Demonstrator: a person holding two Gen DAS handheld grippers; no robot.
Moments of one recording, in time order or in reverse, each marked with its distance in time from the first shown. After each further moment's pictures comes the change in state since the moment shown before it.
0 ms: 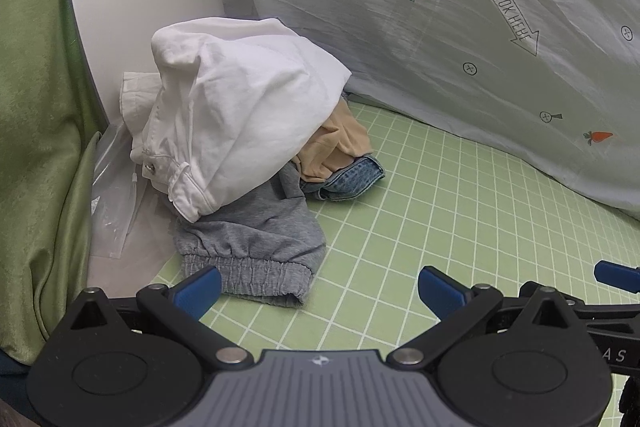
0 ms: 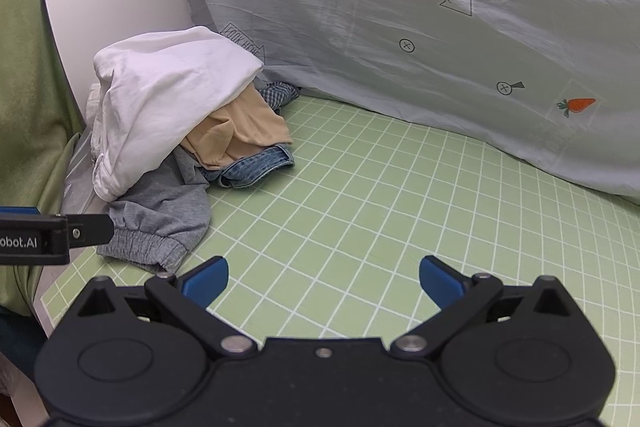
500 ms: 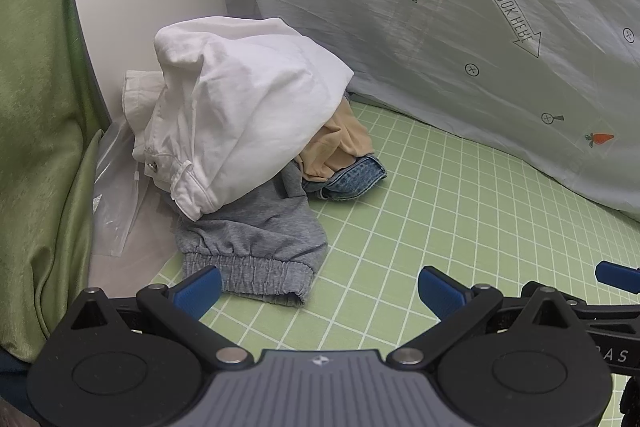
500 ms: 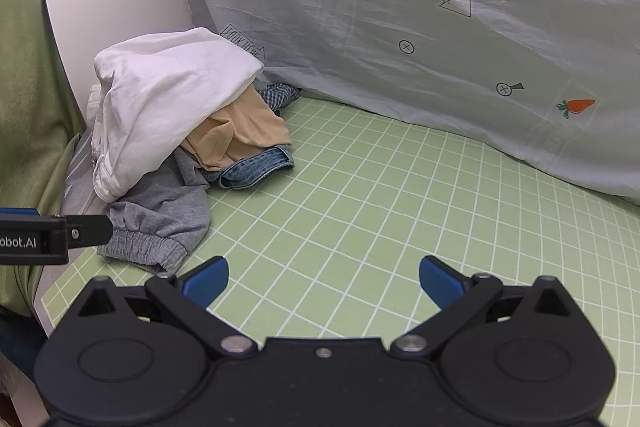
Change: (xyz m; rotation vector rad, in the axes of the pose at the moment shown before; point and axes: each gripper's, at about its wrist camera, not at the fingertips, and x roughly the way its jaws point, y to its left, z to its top) left arm -0.001 0.002 0.000 -0.005 0.004 -0.003; right arm -0.002 -0.001 0.001 -0.005 0.001 0.005
